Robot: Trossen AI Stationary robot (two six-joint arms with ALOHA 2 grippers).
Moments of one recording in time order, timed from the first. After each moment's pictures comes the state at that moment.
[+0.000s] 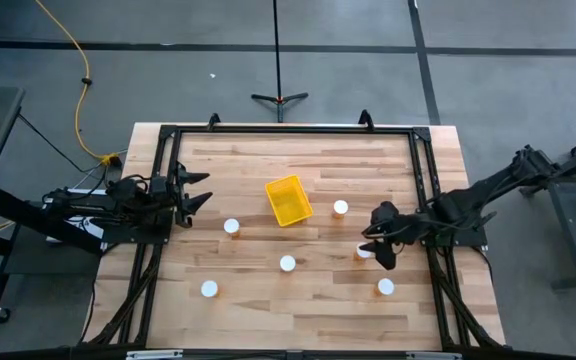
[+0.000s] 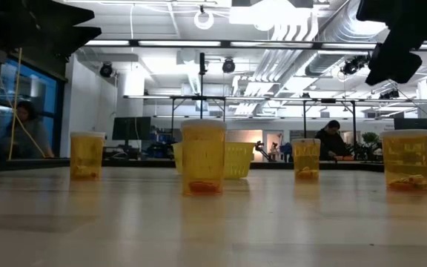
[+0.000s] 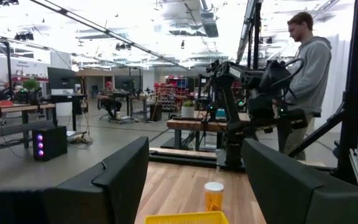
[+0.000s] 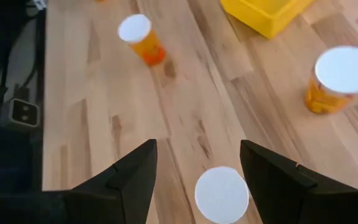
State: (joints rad) left arm -0.09 0.02 0.07 0.24 -0.33 0.08; right arm 0.43 0.94 0.64 -0.50 0.23 0.77
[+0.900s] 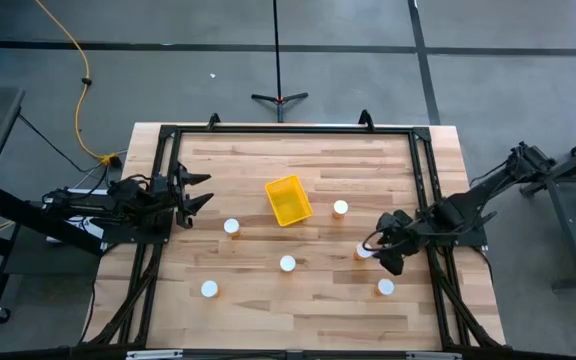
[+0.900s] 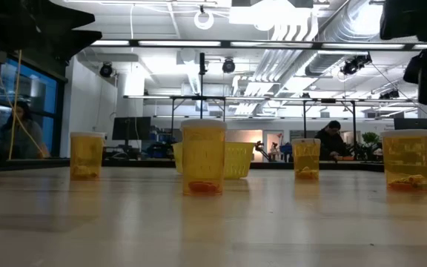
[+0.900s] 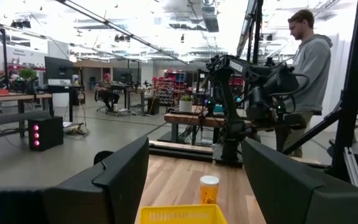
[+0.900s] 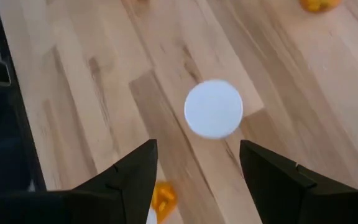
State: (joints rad) left arm -0.09 0.02 0.07 0.21 -0.33 0.04; right arm 0.53 0.96 0.67 -0.73 0.15 1.01
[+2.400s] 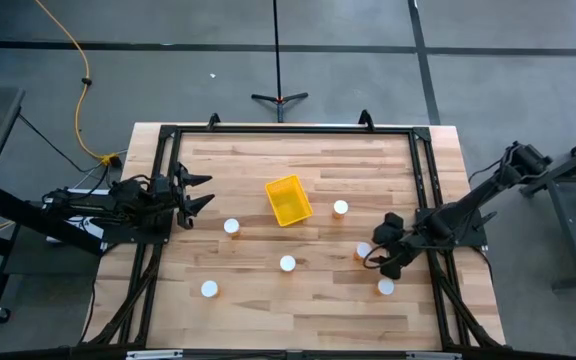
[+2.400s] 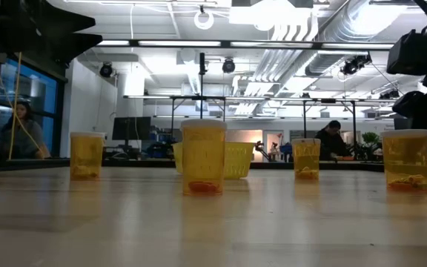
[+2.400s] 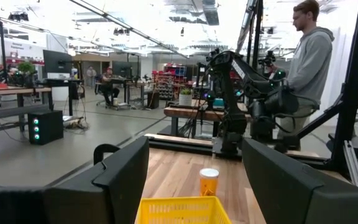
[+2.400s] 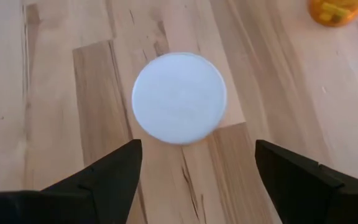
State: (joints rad) left arm -0.09 0.02 0.07 0.18 -0.33 0.03; right arm 0.58 1.04 0.42 -0.42 0.30 0.77
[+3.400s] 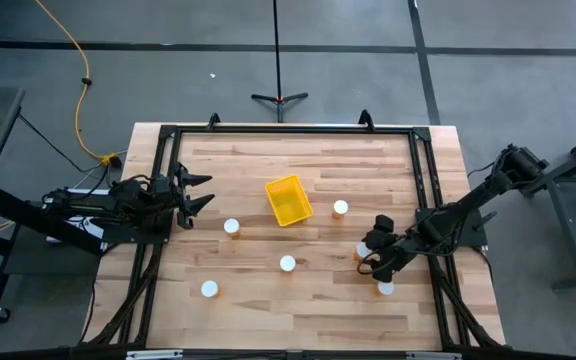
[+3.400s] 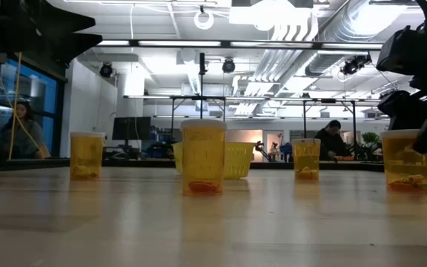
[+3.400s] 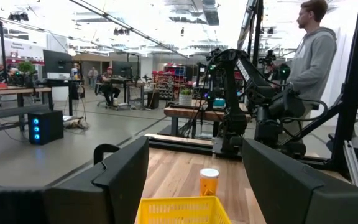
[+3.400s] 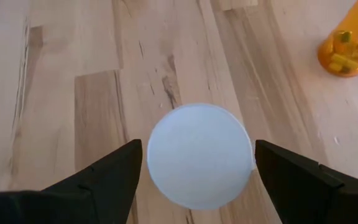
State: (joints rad) left arm -0.09 0.02 0.07 0.18 -0.33 0.03; right arm 0.58 1.17 0.42 -0.24 0.38 0.67
